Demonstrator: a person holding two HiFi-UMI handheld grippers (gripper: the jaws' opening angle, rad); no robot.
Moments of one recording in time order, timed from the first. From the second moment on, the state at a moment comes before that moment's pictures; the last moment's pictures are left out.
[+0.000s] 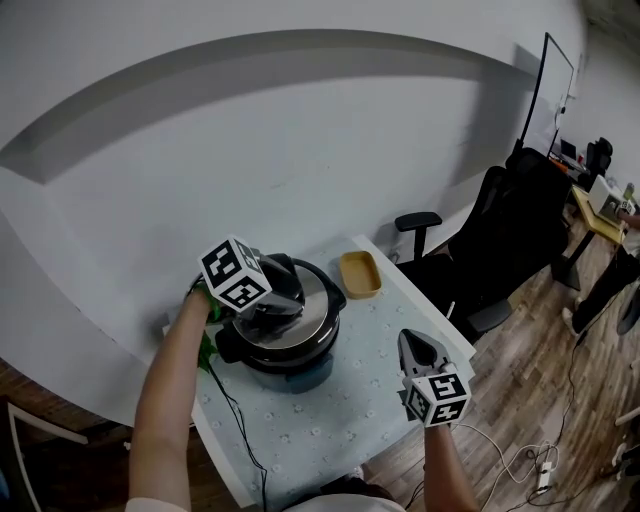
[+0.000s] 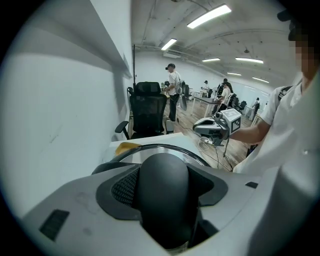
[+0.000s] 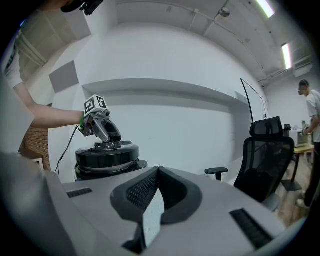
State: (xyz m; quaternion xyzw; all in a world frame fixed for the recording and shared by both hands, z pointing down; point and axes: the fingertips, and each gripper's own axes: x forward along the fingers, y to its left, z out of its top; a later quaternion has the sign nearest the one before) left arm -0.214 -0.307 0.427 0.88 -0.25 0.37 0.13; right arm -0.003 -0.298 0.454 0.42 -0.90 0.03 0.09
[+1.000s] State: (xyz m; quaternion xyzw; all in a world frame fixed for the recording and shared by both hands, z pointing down) left arm -0.206 -0.297 0.451 0.90 -0.16 0.38 0.10; right arm 0.004 -0.286 0.465 0.44 -0.89 0.03 0.12
